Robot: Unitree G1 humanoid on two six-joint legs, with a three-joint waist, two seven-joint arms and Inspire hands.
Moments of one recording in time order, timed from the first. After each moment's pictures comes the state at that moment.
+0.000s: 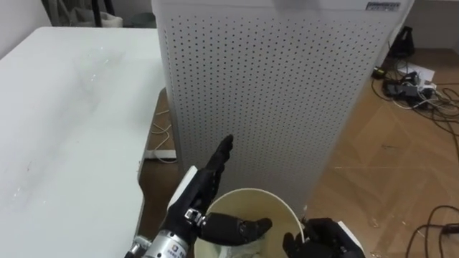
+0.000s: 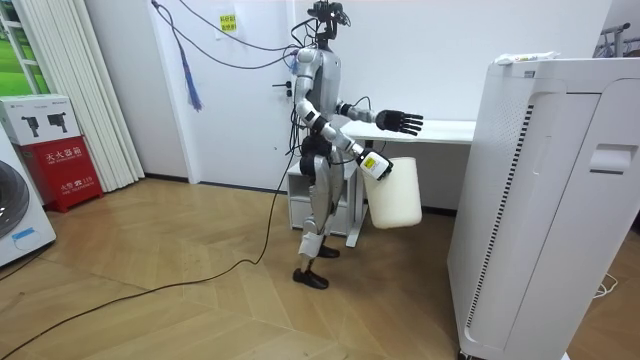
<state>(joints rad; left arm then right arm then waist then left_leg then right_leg) 0.00 0.22 -0.30 0.08 -0.12 -0.20 -0.05 0.00 -0.28 0.21 0.49 0.24 -0.03 0.02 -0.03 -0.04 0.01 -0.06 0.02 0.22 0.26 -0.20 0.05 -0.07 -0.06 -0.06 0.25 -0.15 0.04</state>
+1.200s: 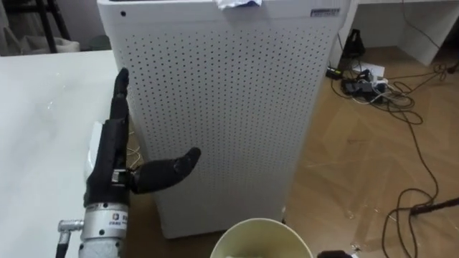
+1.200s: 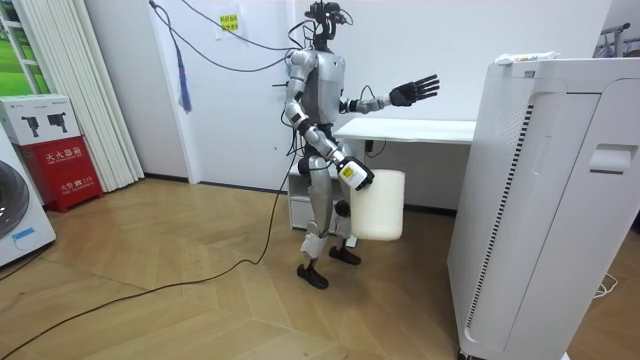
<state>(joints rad) 0.02 0.24 -0.10 -0.10 0.11 -0.26 0.32 0.09 -0.31 0.19 0.54 0.24 -0.06 0.08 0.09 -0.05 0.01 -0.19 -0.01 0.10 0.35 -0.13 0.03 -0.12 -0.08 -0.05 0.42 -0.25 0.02</state>
